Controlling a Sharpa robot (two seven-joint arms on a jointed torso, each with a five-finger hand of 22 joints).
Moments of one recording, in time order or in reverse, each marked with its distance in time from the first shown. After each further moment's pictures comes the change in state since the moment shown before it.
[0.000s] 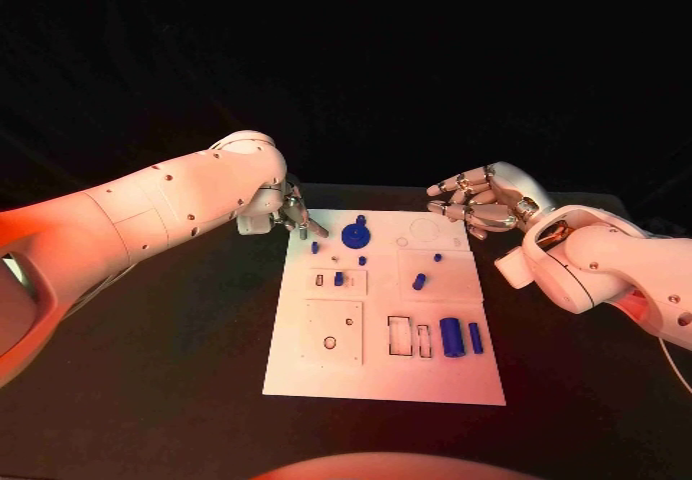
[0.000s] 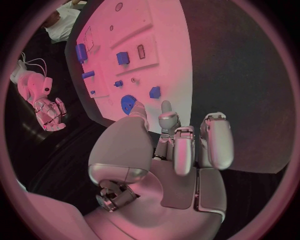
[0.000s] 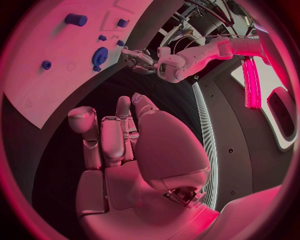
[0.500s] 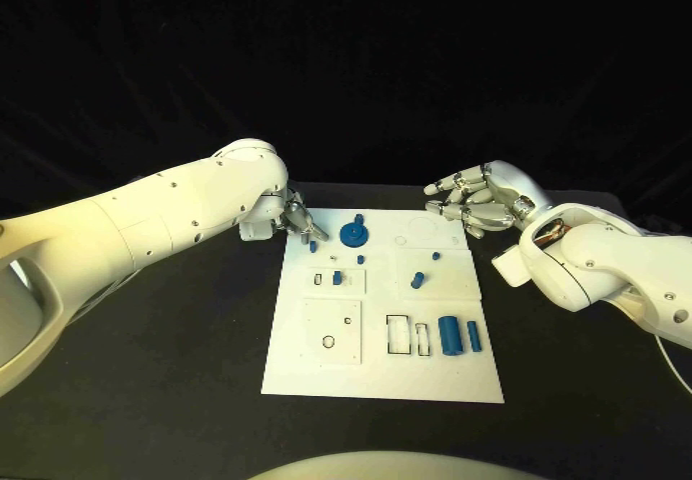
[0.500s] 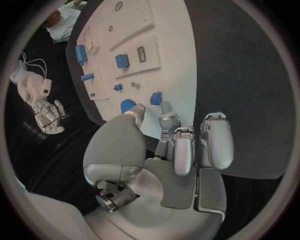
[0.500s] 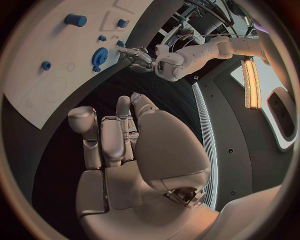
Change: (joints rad) left arm -0.016 0.012 -0.003 -0.012 0.004 -0.012 0.016; left_hand -0.089 -0.112 0.330 0.001 0.012 -0.023 -0.002 0.039 0.020 -0.018 0.004 0.026 0.003 0.000 0.000 0.000 0.001 0.000 0.000 0.000 0.000 0.001; right arm 0.000 0.001 0.000 0.000 -0.002 0.001 0.000; right_hand 0.007 -0.007 0.014 -0.008 0.017 0.000 0.000 0.000 0.000 0.000 0.000 -0.004 -0.008 0.000 0.000 -0.005 -0.001 0.000 0.000 0.000 0.000 -0.002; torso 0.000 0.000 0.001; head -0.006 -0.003
